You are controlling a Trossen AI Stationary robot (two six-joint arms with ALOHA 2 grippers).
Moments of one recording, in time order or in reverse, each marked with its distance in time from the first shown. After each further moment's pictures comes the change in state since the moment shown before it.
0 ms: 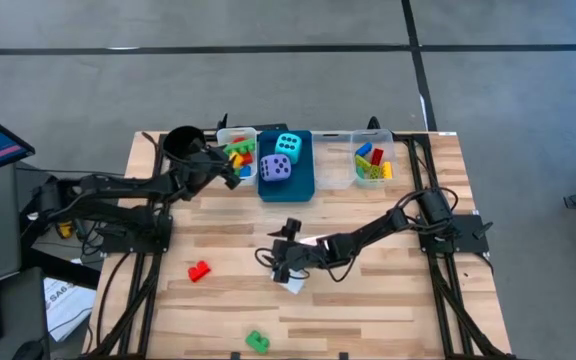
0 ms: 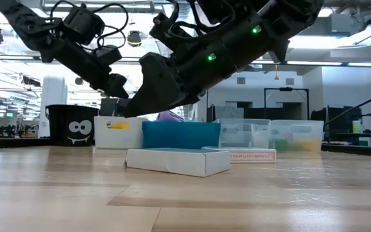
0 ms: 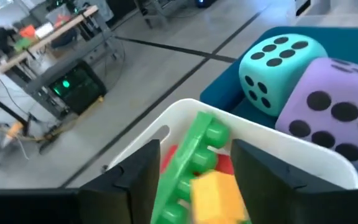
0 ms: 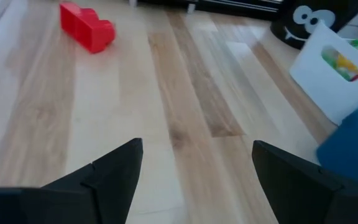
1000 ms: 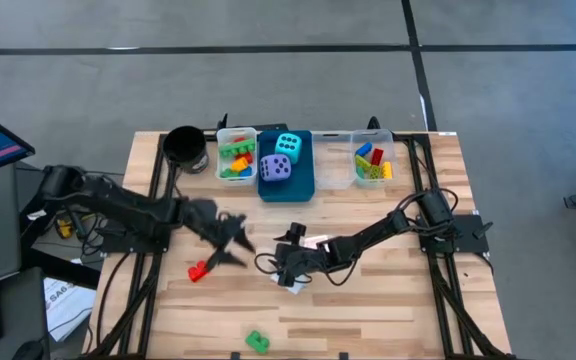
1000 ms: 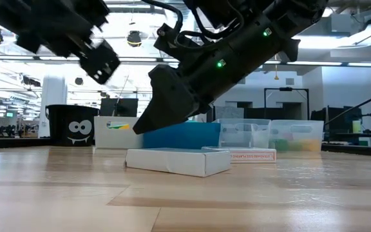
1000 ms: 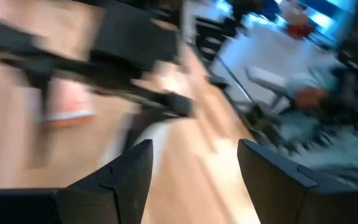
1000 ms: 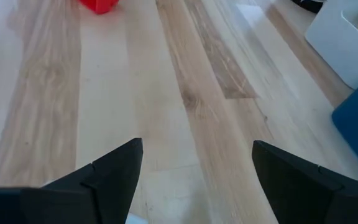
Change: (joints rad) left arm -0.538 0.013 0.000 0.020 0.986 -0.428; right arm 0.021 0.000 0.000 -0.126 -0.004 0.095
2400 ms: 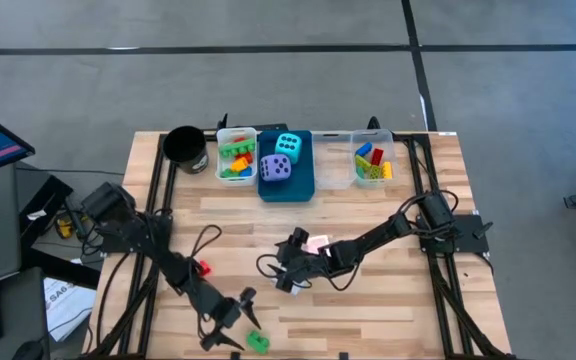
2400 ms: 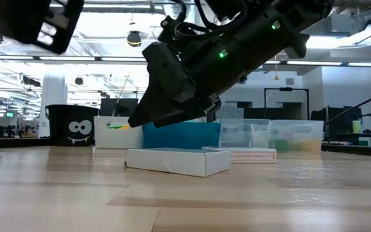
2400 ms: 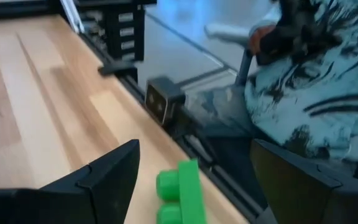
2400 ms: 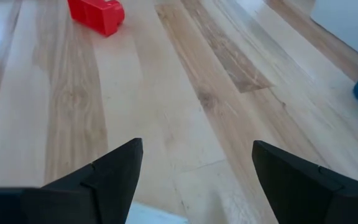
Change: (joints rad) left arm -0.620 0.542 0.261 0.300 -0.426 0.106; right arm 0.034 0.000 0.000 0.013 0.010 0.194
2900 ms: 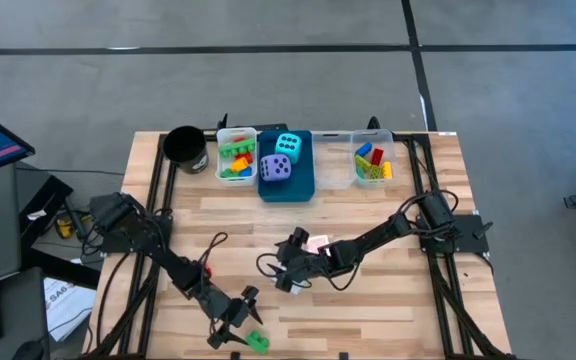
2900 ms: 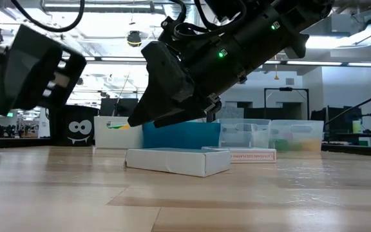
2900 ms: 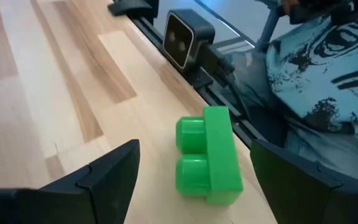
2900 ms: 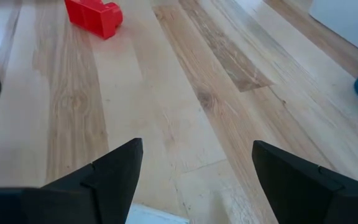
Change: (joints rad) left arm 0.006 0.120 0.007 -0.027 -0.017 -0.053; right arm -0.001 0.000 0.000 0.000 0.000 0.026
